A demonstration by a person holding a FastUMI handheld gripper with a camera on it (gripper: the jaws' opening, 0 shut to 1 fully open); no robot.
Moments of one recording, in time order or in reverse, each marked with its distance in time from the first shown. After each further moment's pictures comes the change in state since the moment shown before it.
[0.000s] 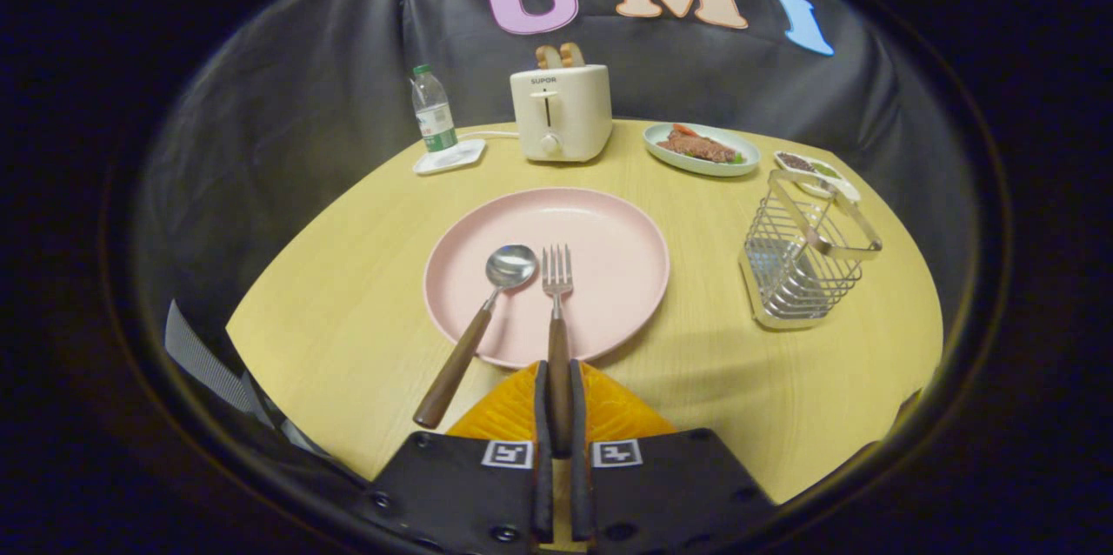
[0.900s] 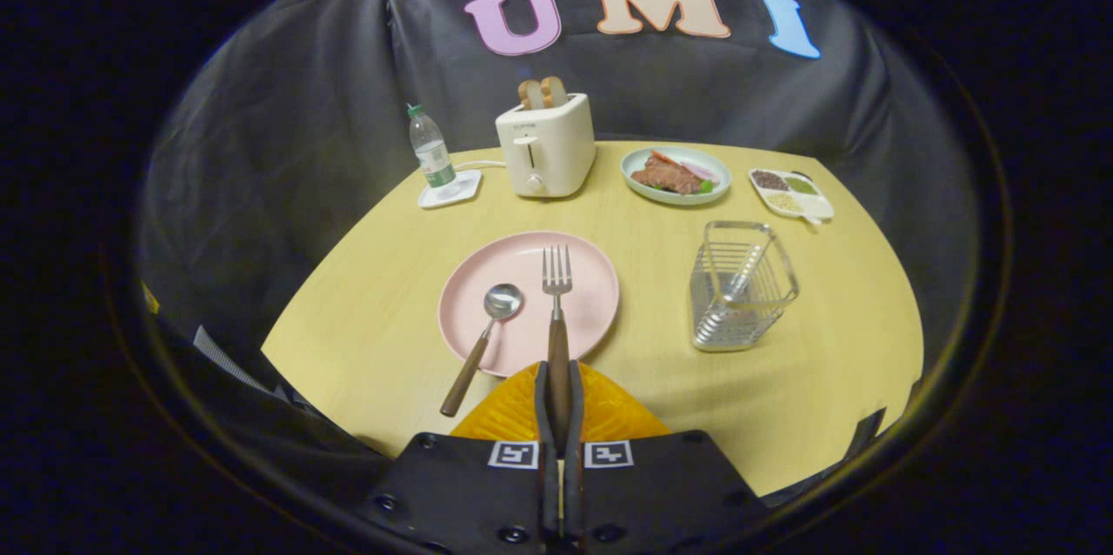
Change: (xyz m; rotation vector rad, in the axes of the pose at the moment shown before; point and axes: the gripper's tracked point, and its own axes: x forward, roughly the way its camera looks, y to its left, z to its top) arm -0.079 -0.039 0.059 0.030 -0.003 0.043
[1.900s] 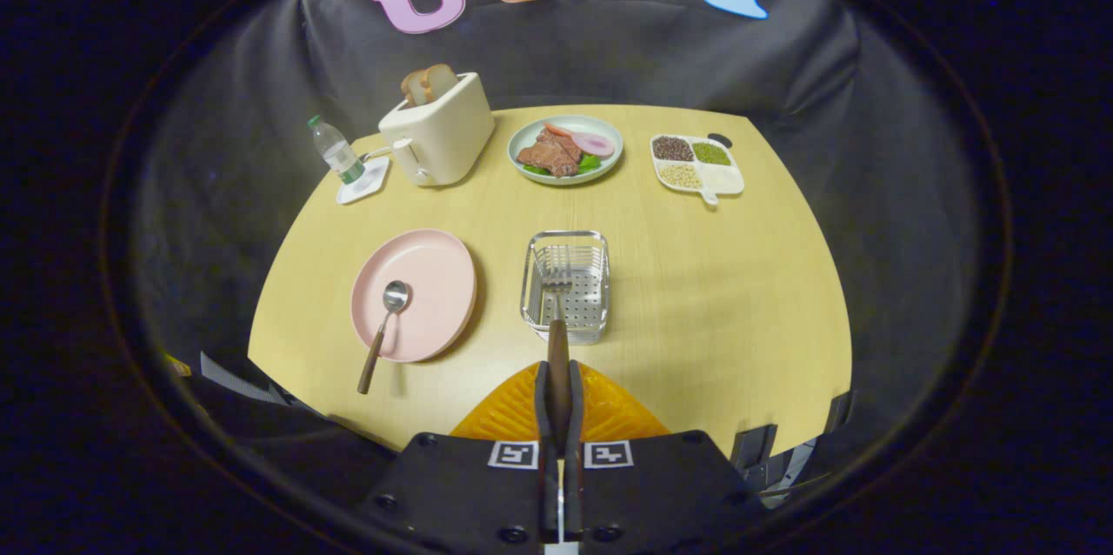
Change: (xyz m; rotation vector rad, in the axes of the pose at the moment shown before) arm -0.023 -0.139 0.038 0.065 0.284 -0.131
